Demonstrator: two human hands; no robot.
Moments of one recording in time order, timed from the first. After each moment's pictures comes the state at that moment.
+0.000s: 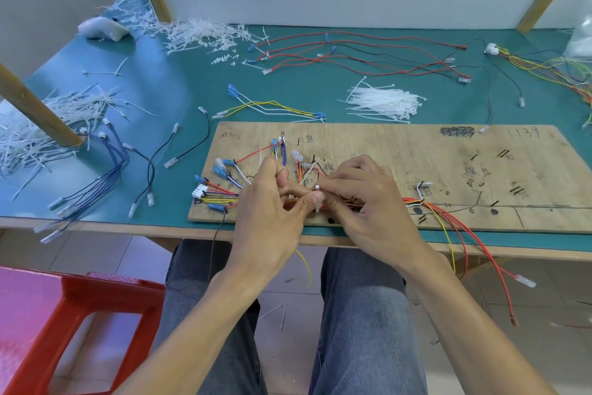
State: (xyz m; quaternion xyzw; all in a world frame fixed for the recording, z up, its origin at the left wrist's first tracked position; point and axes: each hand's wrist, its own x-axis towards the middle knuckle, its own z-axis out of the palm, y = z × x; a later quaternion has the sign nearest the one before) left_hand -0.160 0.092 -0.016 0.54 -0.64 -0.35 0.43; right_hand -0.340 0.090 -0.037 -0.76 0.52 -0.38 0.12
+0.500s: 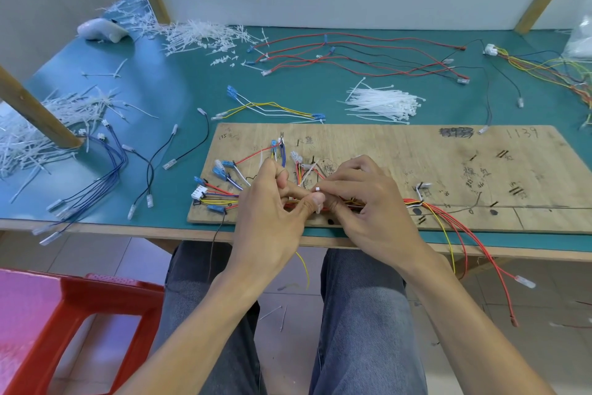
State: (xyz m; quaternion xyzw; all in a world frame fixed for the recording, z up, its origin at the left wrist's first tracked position) left_hand -0.161 0.091 -0.017 0.55 -0.64 -0.33 0.42; right_hand -0.341 0.089 -0.040 -0.75 0.50 -0.40 0.14
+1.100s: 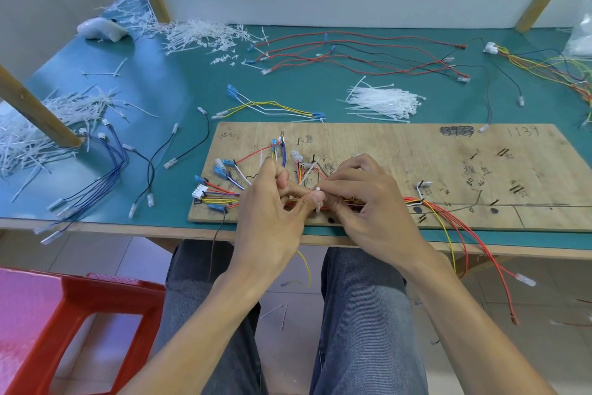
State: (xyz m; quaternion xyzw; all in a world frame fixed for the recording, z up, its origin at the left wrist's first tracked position) left_hand -0.162 0.095 -0.016 0.54 -0.63 -0.36 0.44; right_hand -0.340 0.089 -0.039 -0.76 0.50 -0.39 0.13
